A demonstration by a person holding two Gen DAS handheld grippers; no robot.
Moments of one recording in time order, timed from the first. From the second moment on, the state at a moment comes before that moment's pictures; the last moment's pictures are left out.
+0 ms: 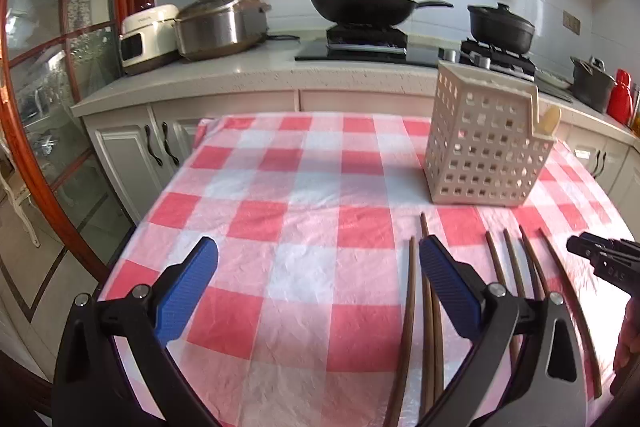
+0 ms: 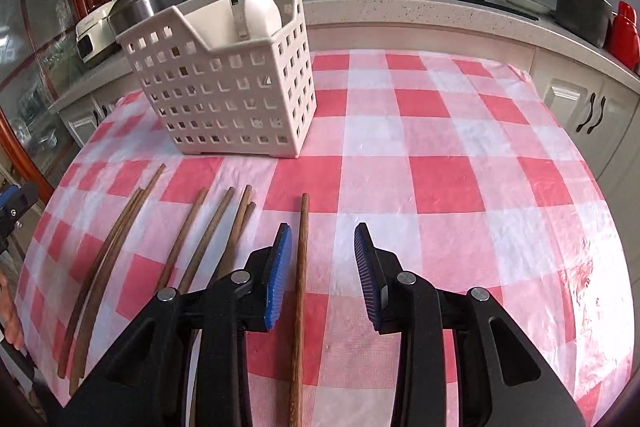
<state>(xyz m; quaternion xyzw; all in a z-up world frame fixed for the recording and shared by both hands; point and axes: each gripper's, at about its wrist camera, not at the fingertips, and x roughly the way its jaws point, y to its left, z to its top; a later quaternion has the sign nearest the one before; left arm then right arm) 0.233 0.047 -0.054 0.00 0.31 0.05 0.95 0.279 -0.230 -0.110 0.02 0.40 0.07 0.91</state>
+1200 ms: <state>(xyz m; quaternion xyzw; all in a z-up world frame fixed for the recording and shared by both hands) 0.277 -0.004 -0.112 0.05 0.42 -0.05 0.90 0.279 -0.218 -0.126 -0.01 0.43 0.08 0.90</state>
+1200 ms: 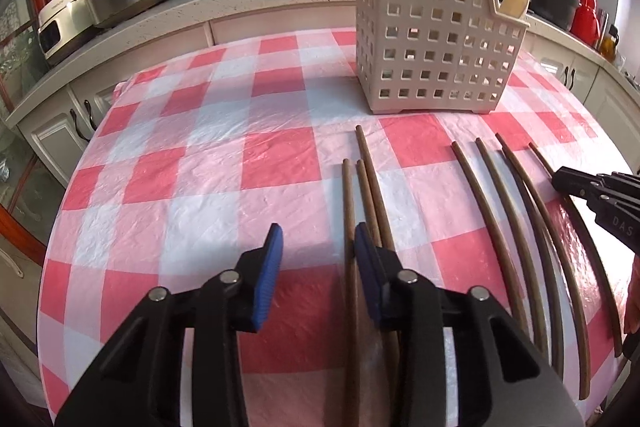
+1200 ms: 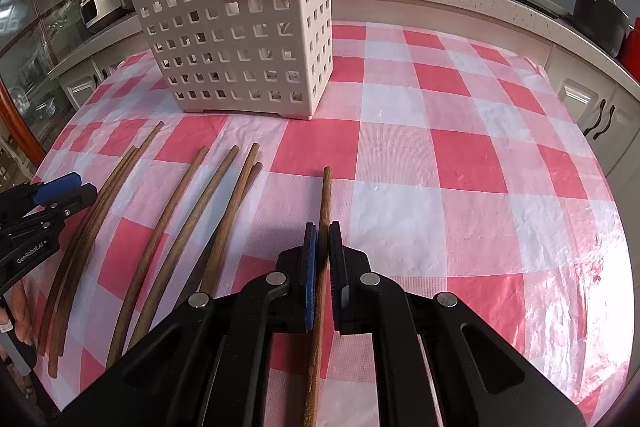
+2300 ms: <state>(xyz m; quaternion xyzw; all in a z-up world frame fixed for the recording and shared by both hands) 0.251 0.007 -0.063 0.02 0.36 -0.07 0.93 0.245 -0.232 -0.069 0.02 0.34 0.09 0.94</state>
